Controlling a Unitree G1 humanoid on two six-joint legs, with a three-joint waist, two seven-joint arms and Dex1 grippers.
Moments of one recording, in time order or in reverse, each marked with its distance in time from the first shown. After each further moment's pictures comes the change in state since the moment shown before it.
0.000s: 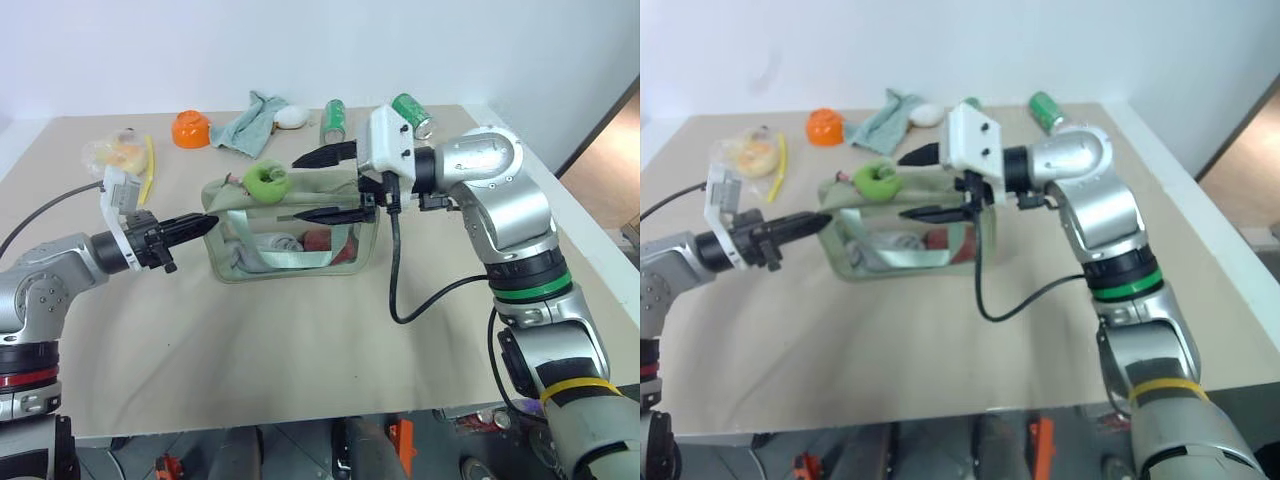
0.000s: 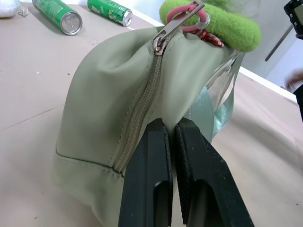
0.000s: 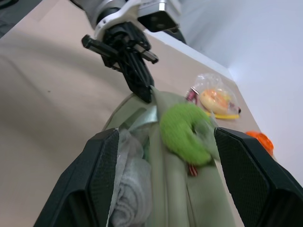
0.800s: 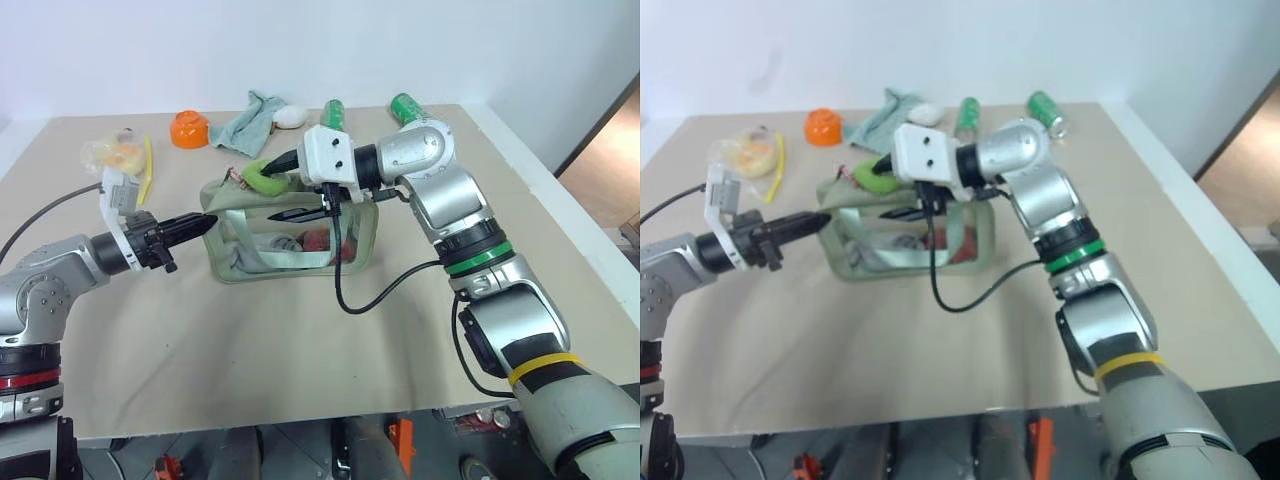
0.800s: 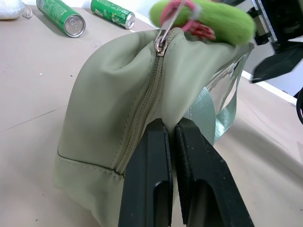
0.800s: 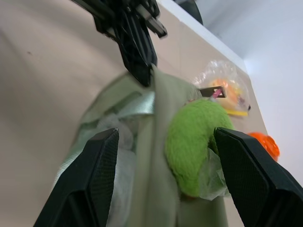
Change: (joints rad) left arm 0.011 -0.007 0.008 0.005 -0.004 -0.011 0.018; right arm -0.157 0.162 0.096 0.392 -0.215 -0.273 -0.001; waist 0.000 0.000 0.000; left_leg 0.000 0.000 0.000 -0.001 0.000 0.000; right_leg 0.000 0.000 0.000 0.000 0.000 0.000
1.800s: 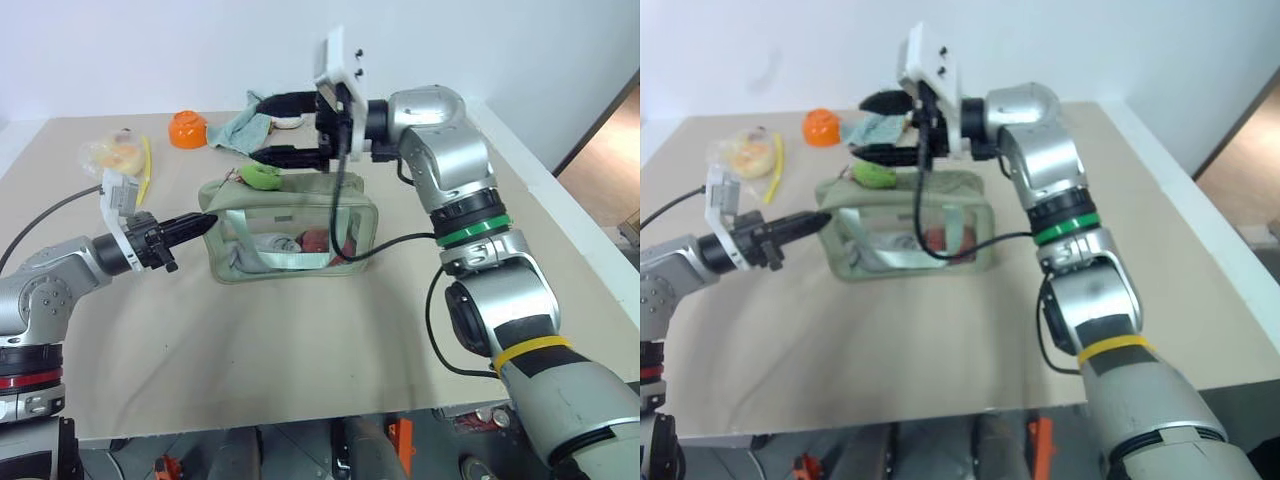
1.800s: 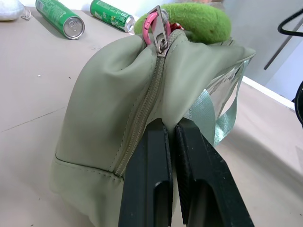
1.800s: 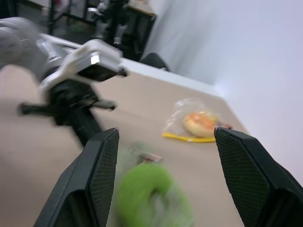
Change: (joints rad) left arm -0.002 -0.008 -0.009 0.021 -0.014 -0.022 -0.002; right arm -0.169 0.108 -0.182 0.179 0.157 0.209 -0.096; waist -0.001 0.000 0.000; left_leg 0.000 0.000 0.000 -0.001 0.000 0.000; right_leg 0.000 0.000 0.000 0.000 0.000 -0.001
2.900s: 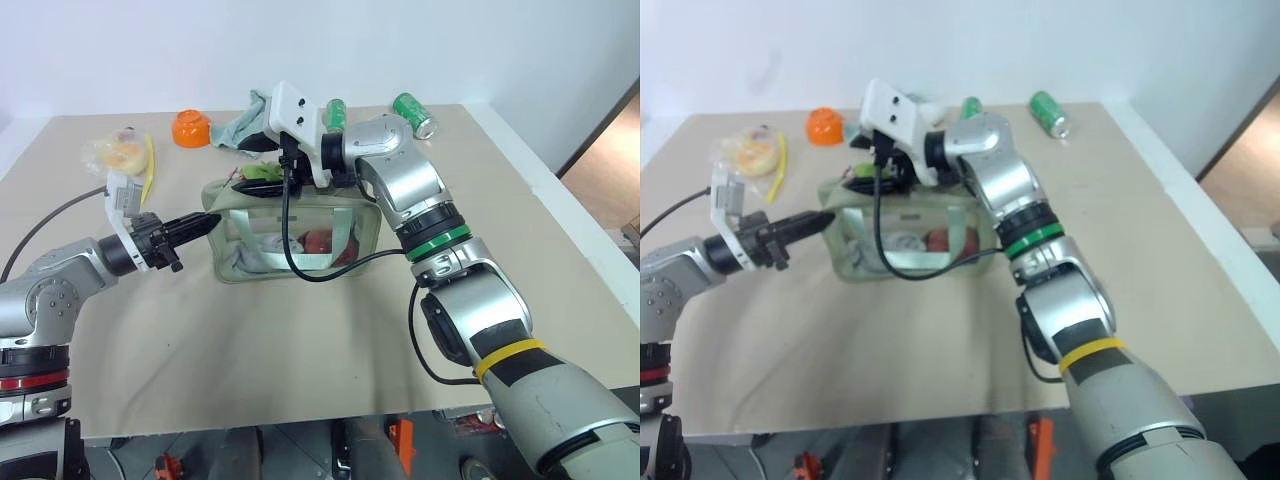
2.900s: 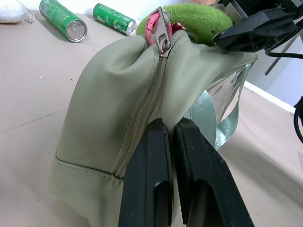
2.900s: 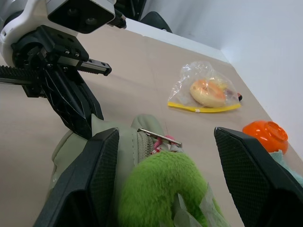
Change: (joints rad) left arm 0.004 -0.024 -0.001 -0.008 -0.002 -0.011 0.027; right arm 0.054 0.065 0.081 0.026 -0.140 -0.001 -0.045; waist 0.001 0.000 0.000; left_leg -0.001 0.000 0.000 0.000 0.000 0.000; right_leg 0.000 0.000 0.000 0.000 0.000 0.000
